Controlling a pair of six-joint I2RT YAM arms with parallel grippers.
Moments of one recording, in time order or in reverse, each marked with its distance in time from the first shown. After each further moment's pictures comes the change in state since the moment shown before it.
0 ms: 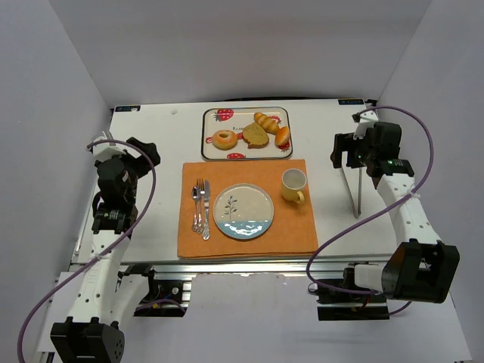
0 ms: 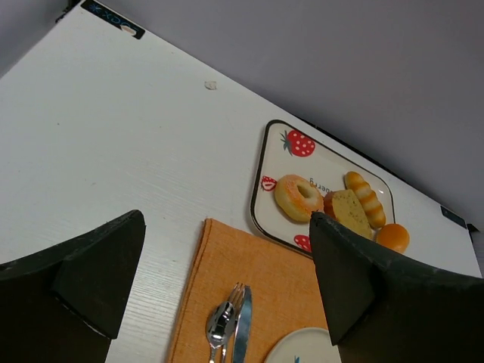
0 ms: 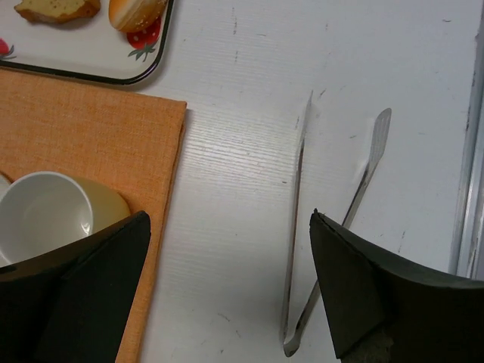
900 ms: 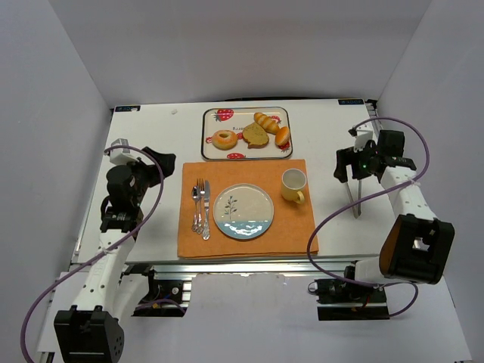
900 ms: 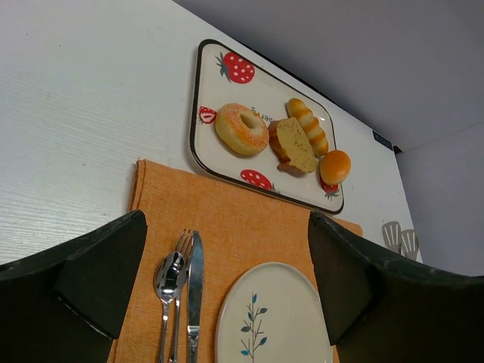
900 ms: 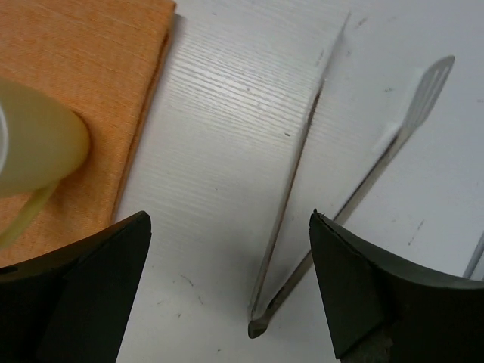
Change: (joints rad) left arm 0.000 0.039 -0.143 0.130 0.288 -0.116; right arm -0.118 0.139 -0.015 -0.116 -0.224 -0.274
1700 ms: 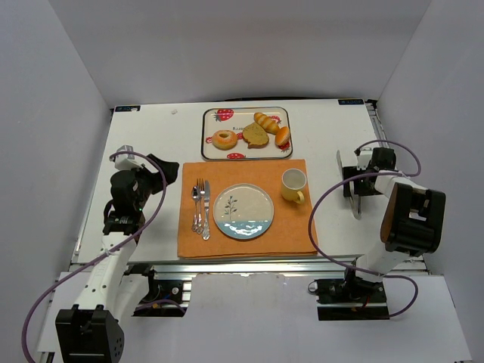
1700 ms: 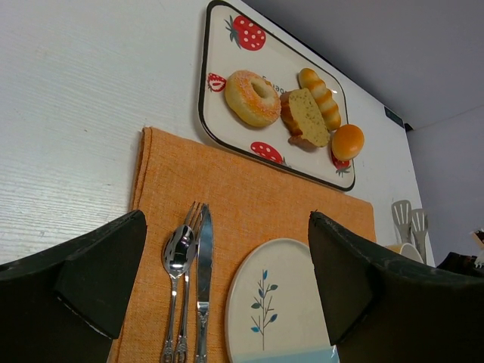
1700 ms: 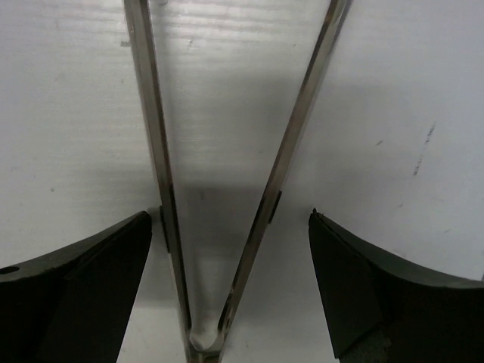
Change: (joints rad) left arm 0.000 -0.015 -0.069 -0.007 0.032 -0.001; right arm -0.064 0.227 -0.168 0.225 0.341 0.103
